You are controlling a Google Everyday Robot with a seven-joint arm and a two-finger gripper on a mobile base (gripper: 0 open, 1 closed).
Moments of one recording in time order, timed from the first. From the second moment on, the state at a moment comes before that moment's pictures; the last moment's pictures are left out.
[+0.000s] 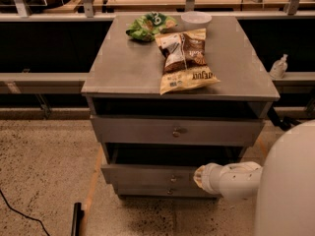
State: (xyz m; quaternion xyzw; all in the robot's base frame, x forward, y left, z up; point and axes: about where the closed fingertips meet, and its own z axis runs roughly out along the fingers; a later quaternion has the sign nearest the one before) arm 0.535 -0.167 0.482 -0.61 0.73 -0.06 0.29
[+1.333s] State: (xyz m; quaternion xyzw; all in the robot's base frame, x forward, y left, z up) arm 0.555 -0.173 0.445 -0.61 0.72 -0.09 0.32
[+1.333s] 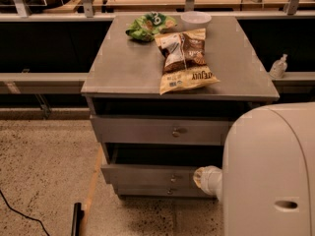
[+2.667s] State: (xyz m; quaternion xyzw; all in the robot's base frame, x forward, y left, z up) arm 0.576 -0.168 0.405 -0.61 0.69 -0.13 0.36
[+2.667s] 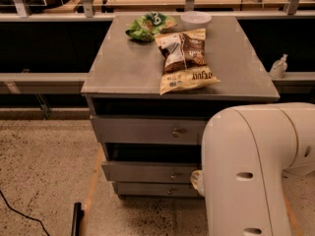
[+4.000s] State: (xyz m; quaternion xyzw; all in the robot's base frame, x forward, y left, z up) arm 0.605 -0.174 0.407 -0.61 0.67 -0.17 0.38
